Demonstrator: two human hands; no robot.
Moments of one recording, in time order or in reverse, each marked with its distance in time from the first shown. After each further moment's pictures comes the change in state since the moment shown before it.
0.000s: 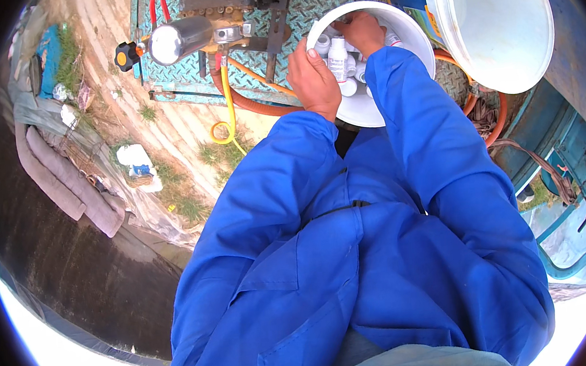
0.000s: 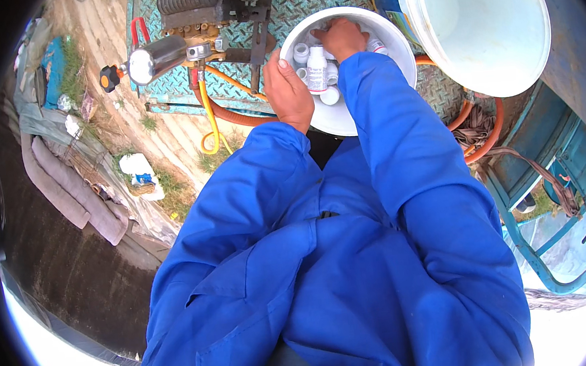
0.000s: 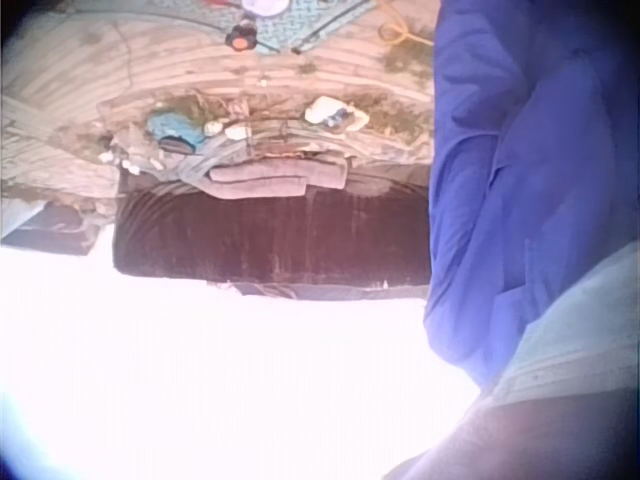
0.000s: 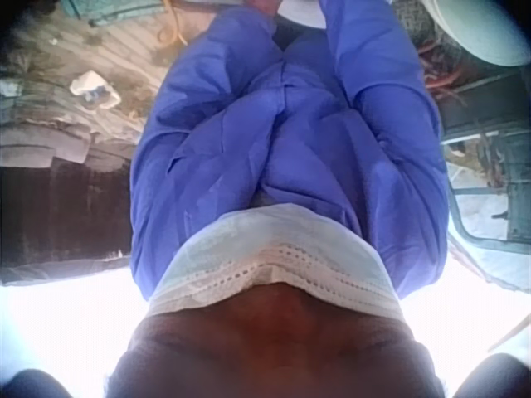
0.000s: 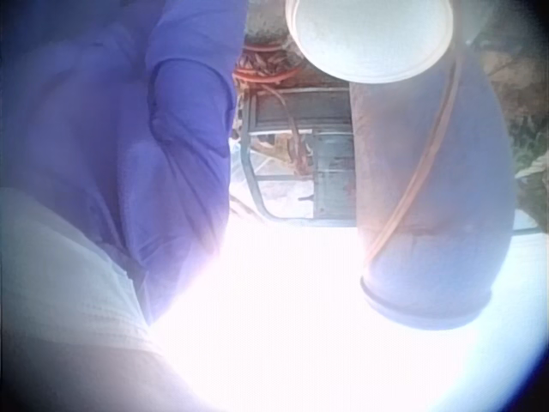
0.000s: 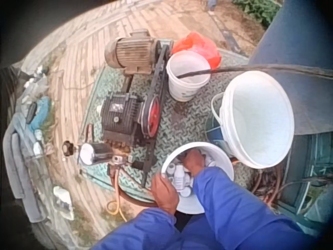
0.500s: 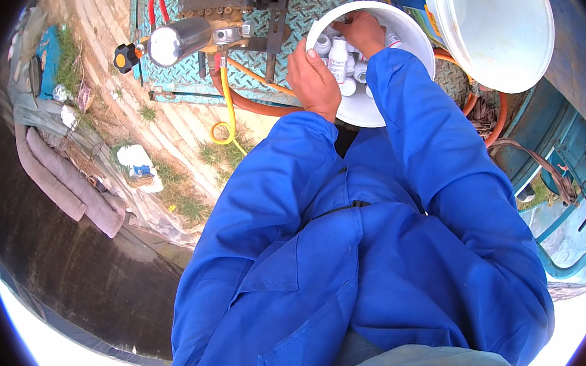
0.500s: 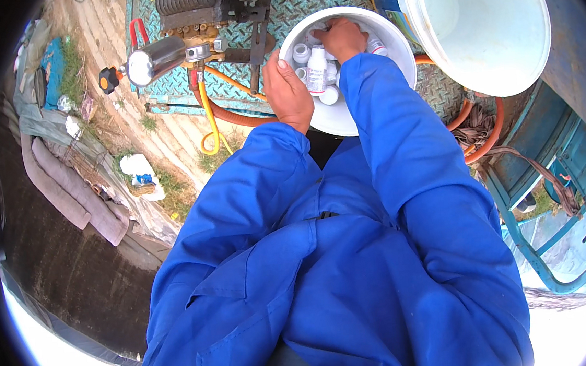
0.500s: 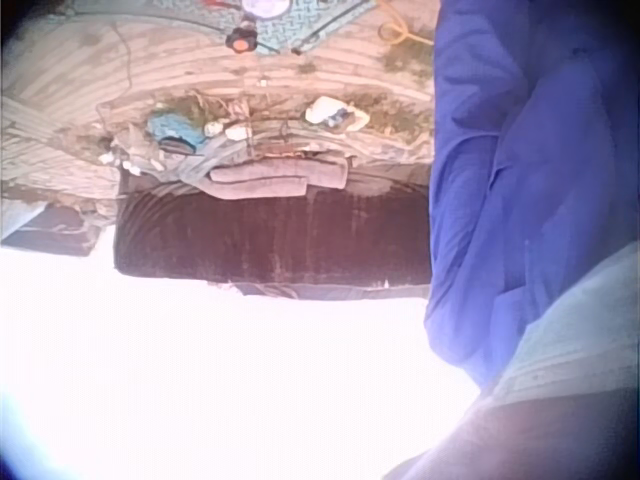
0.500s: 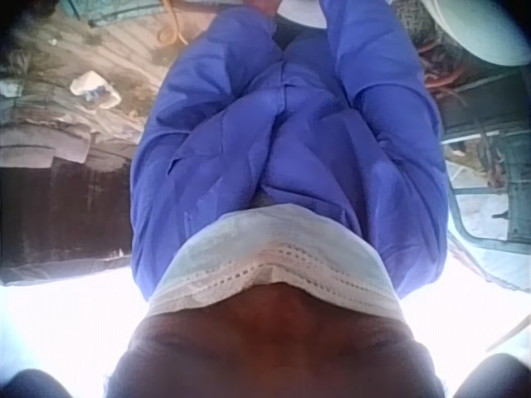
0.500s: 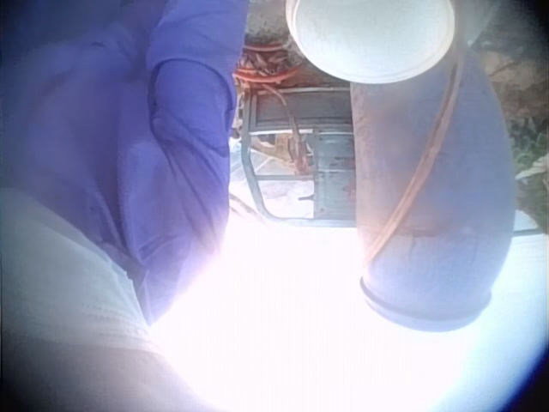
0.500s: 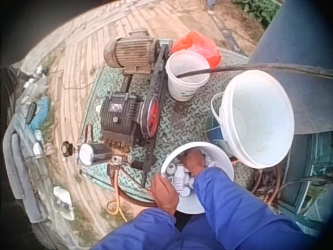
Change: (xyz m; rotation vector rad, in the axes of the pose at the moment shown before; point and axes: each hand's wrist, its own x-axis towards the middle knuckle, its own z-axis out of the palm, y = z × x) left_hand 0.001 0.001 0.000 0.005 0.010 0.004; right_hand 0.002 0.006 0.007 0.017 0.148 -0.066
